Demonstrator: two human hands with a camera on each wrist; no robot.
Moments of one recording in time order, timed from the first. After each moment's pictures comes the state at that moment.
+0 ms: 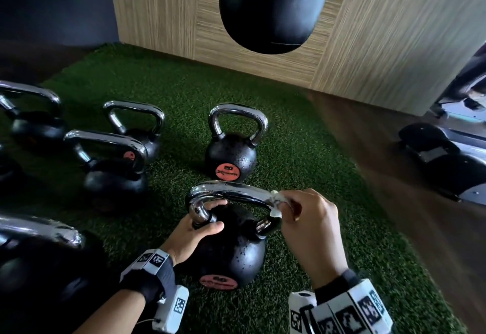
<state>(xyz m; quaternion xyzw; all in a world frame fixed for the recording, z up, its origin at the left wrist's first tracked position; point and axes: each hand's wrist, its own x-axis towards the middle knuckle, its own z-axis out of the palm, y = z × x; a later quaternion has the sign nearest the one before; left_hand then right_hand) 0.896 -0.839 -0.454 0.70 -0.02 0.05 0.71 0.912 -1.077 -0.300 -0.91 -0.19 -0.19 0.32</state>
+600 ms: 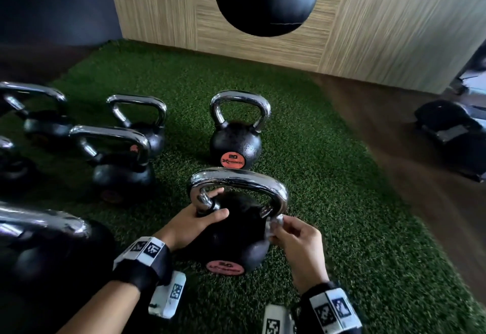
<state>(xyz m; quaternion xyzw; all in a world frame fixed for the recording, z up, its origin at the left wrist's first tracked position) 0.887 -0.834 -0.428 0.77 0.08 -0.06 0.63 0.909 -1.087 -0.402 -0.74 0.00 0.07 0.67</state>
